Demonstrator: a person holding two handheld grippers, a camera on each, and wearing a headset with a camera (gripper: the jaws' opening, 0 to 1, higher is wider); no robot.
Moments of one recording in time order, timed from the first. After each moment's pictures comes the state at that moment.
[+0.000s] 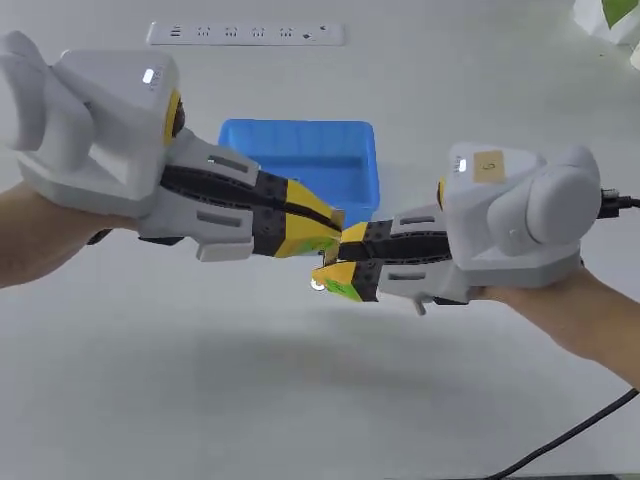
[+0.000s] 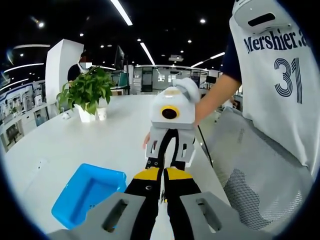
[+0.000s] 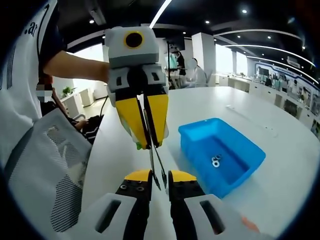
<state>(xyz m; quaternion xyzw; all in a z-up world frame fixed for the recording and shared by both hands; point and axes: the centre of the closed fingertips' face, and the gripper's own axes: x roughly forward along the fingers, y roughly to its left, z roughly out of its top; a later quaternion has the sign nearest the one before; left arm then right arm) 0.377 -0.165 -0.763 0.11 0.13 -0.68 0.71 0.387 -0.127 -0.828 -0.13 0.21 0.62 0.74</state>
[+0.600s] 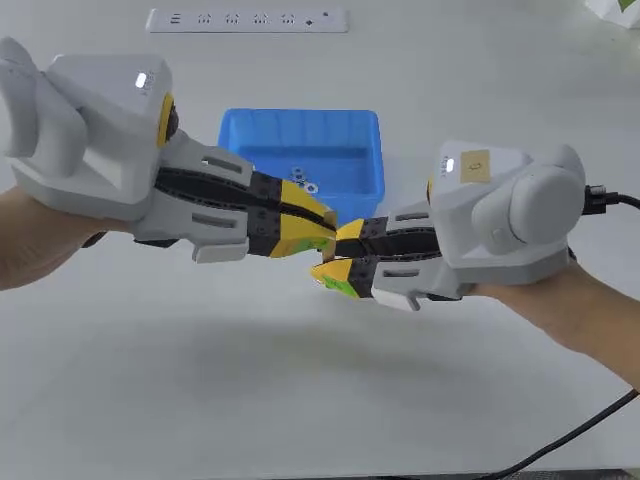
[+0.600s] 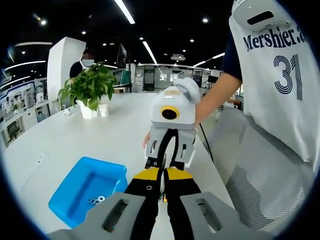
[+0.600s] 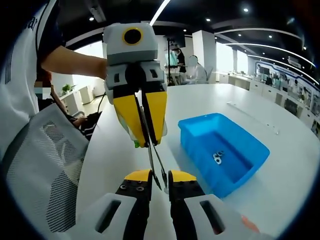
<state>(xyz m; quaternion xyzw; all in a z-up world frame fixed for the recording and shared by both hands) 0.377 -0.166 -0.774 0.11 0.14 -0.68 0.71 0.390 -0.125 -0.843 -0.13 0.22 0.62 0.74</state>
